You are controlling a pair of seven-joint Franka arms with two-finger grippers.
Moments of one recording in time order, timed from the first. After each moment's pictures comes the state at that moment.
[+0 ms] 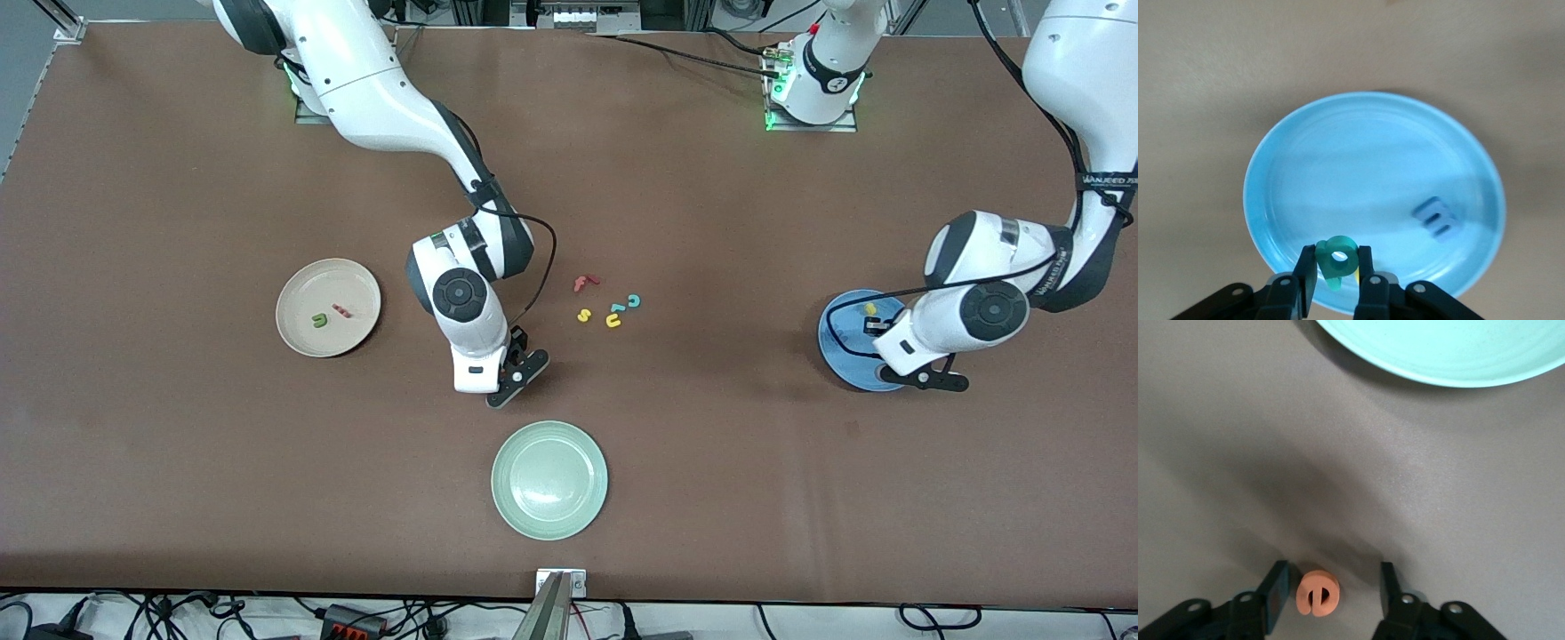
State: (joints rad) left arm 0.55 0.56 -0.56 -1.89 0.51 2.07 -0.15; right arm 0.73 0.91 -0.21 -1.37 0.19 2.34 -0.29
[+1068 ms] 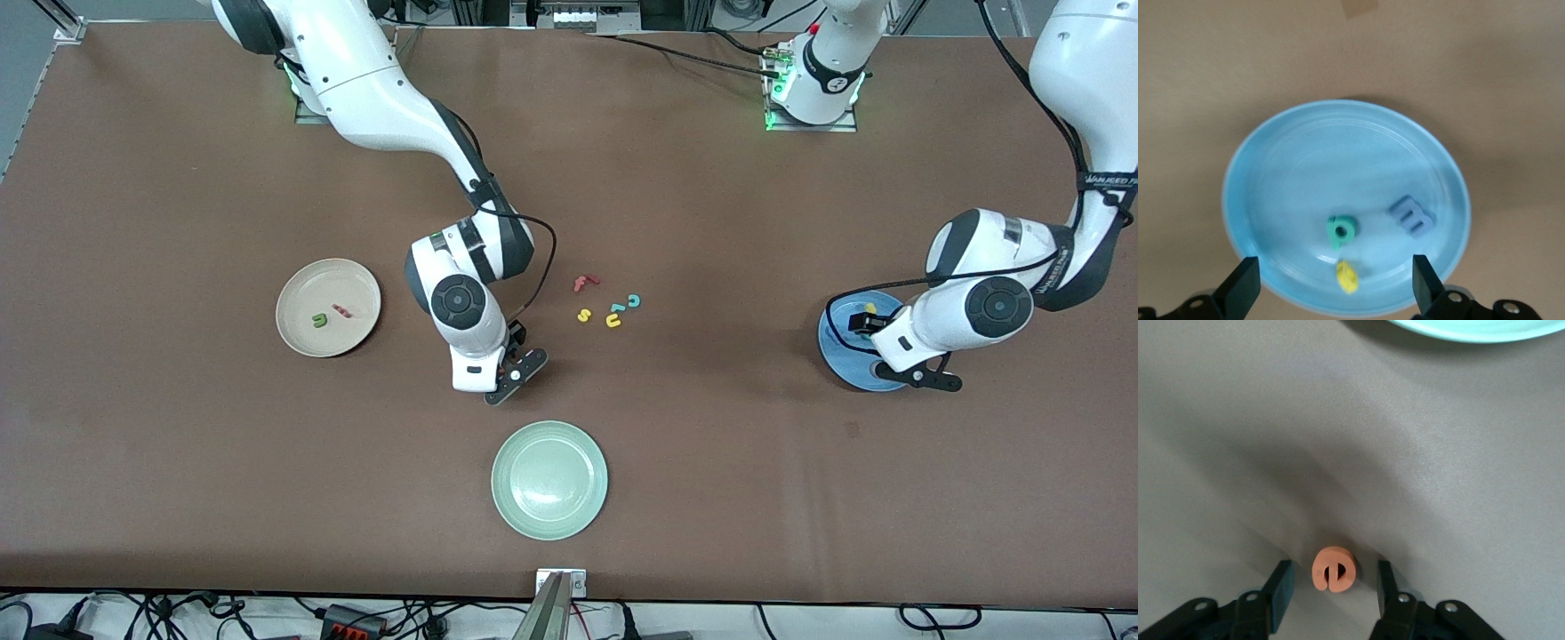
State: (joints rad) left arm 0.59 0.53 -0.67 -1.86 0.51 2.00 -0.13; right arm 0.72 0.91 -0.21 -1.36 0.21 2.25 -0.29
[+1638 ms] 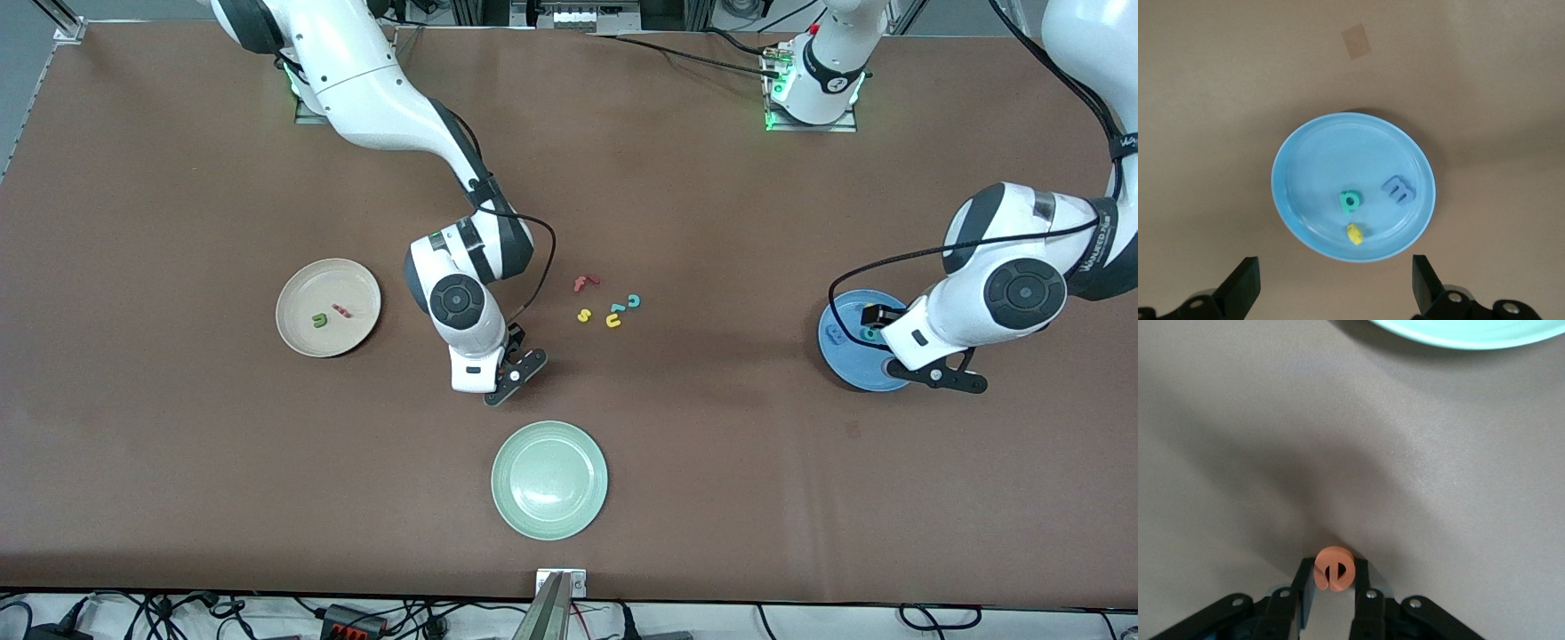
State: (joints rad) left arm 0.59 0.47 -0.77 -1.74 0.51 1.81 -0.13; right arm 0.72 0.91 -0.21 -1.36 0.21 2.25 -0.29
